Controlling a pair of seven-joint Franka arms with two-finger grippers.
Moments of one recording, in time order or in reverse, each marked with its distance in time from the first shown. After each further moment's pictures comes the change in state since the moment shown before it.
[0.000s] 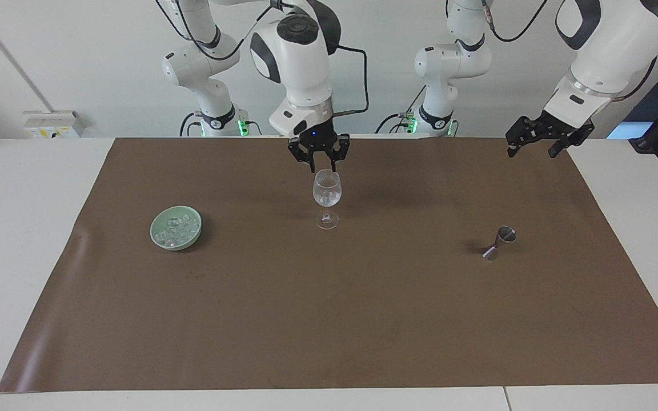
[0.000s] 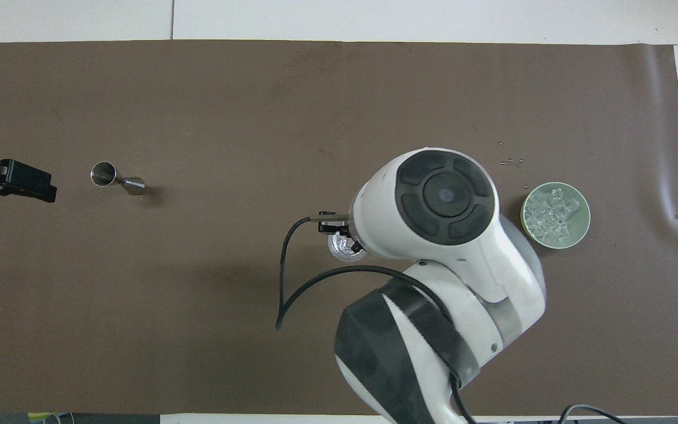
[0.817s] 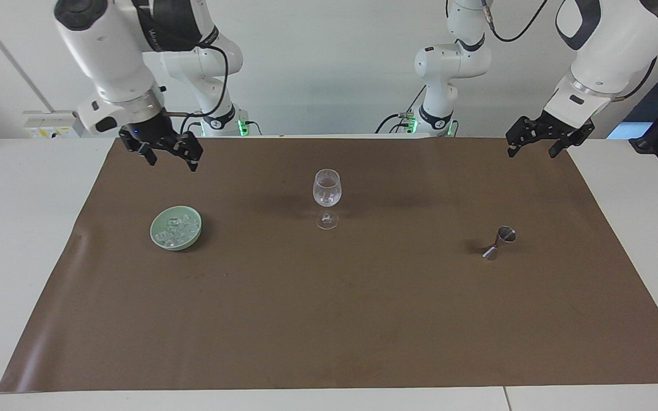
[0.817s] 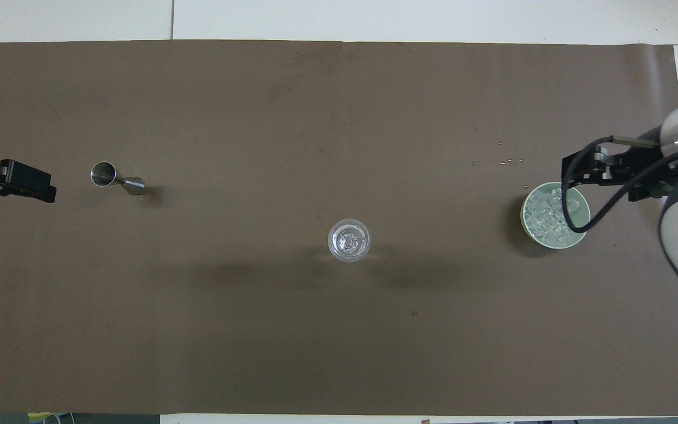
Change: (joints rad) left arm 0.000 0.000 0.000 0.000 0.002 -0.001 0.000; right arm -0.520 -0.118 -0.011 0.022 -0.083 -0.287 -0.459
